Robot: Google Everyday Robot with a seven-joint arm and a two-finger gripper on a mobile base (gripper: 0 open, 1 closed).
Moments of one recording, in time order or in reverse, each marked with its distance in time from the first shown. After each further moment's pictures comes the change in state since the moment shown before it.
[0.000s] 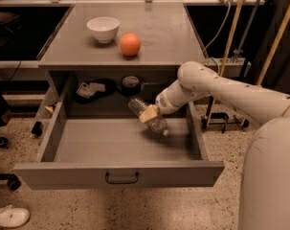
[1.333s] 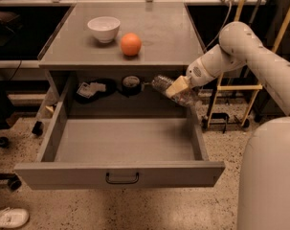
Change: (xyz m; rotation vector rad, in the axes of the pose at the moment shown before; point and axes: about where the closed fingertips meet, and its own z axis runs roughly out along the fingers) arm -0.024 -0.052 -0.135 -0.059 -0.036 -0.003
